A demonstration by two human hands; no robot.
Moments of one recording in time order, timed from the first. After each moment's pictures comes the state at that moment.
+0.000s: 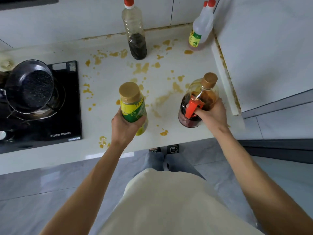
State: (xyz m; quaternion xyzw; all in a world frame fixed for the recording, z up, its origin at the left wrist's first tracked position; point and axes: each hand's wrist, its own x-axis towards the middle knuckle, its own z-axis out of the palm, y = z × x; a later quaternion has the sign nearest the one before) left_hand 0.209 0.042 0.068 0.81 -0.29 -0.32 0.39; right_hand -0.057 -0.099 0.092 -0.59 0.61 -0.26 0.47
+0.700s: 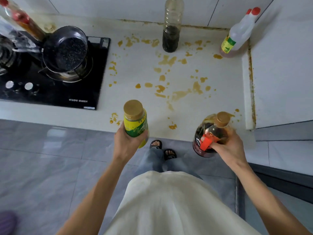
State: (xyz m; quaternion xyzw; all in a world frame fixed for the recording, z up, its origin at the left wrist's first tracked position) left_hand 0.157 0.156 0.065 0.82 -0.17 -0.30 0.45; right_hand -0.127 -0.040 0.079 -0.67 0.56 -0.10 0.48
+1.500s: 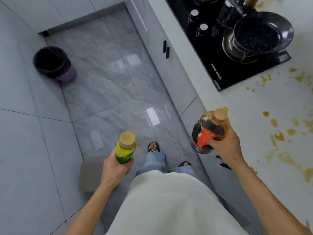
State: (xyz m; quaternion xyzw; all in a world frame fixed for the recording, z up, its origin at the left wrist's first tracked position) left_hand -0.004 0.514 0.011 0.82 0.33 -0.16 0.43; right_hand 0.124 0.131 0.057 -0.86 0.13 0.13 0.47
